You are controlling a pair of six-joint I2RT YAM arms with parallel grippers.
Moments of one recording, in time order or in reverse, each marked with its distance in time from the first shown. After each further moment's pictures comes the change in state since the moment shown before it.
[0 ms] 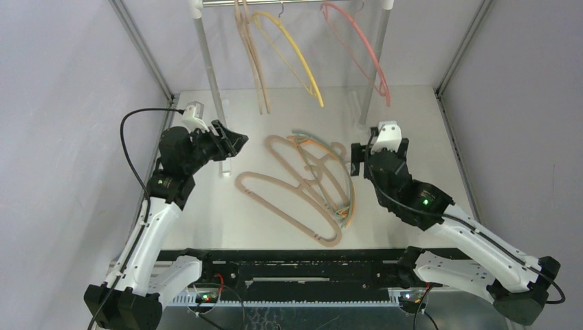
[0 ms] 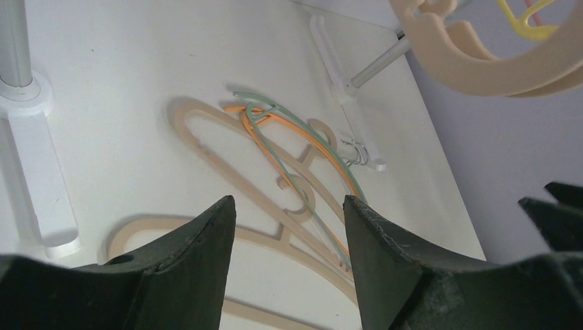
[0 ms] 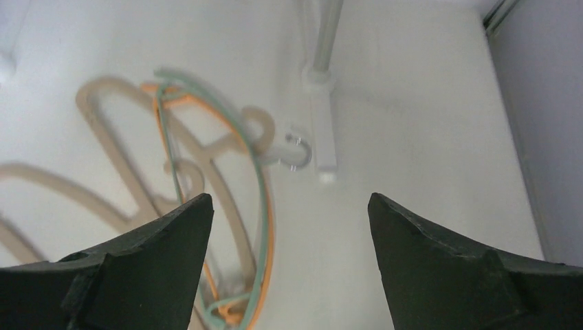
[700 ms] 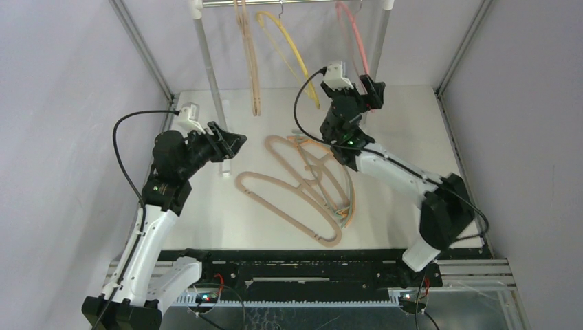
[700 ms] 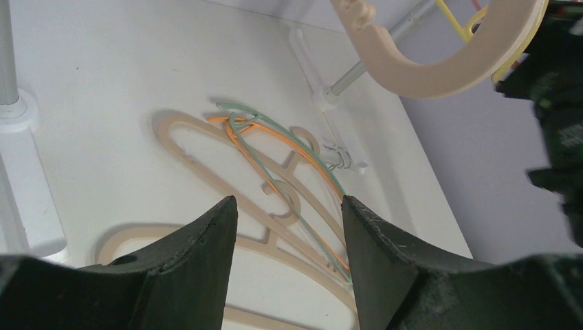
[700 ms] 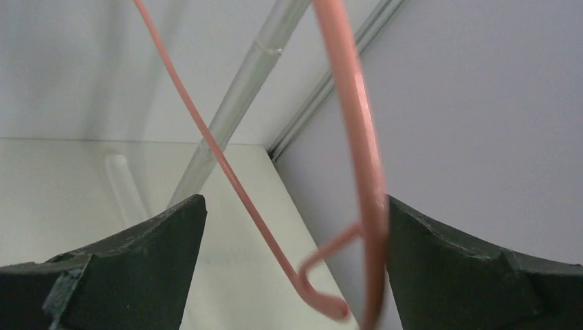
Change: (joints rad) left arm 0.000 -0.062 0.000 0.002 0.027 -0.011; right arm -0.166 0.765 0.338 1.145 0.369 -1.078
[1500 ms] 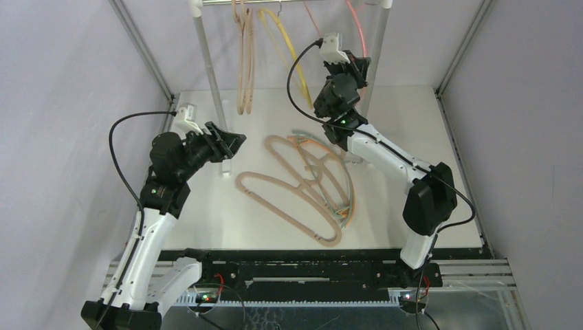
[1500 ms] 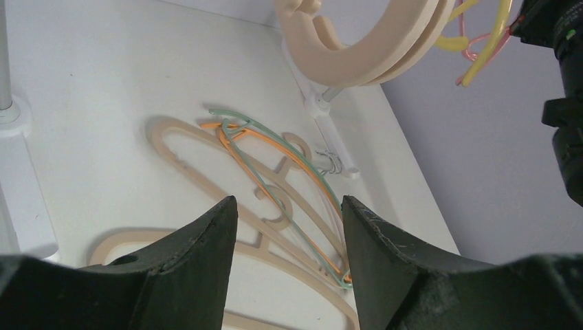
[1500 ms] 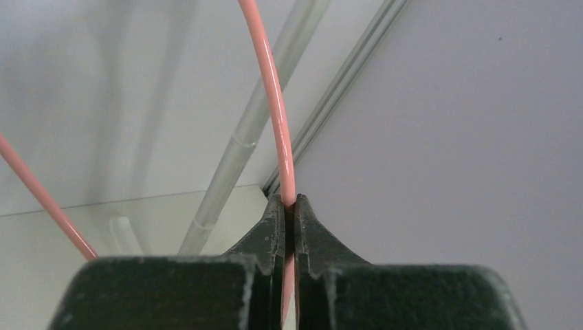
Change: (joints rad) left arm 0.000 -0.022 0.000 0.008 0.002 -0.022; right arm -0.013 0.075 0.269 -0.051 -0.019 -0.053
